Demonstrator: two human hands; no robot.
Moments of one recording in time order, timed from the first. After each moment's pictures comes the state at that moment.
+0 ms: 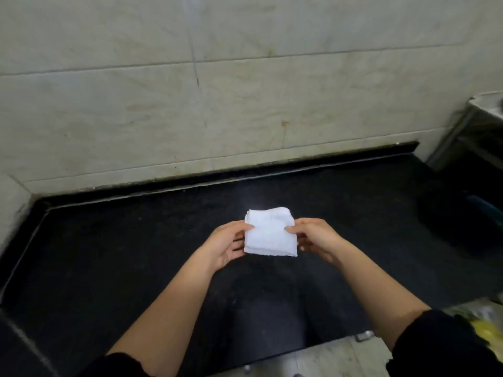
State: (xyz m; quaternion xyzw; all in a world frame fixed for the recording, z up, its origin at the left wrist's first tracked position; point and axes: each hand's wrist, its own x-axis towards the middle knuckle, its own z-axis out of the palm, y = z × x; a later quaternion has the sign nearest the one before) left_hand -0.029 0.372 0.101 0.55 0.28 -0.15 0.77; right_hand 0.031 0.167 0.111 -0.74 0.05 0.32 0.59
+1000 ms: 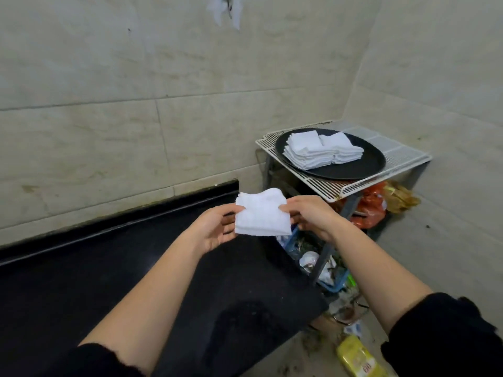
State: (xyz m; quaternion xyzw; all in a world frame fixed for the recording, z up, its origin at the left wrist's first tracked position) left_hand 0.224 -0.151 0.175 0.57 0.12 -0.22 0.78; right_hand 0.230 -0.371 0.196 -0.79 0.09 0.13 0.59
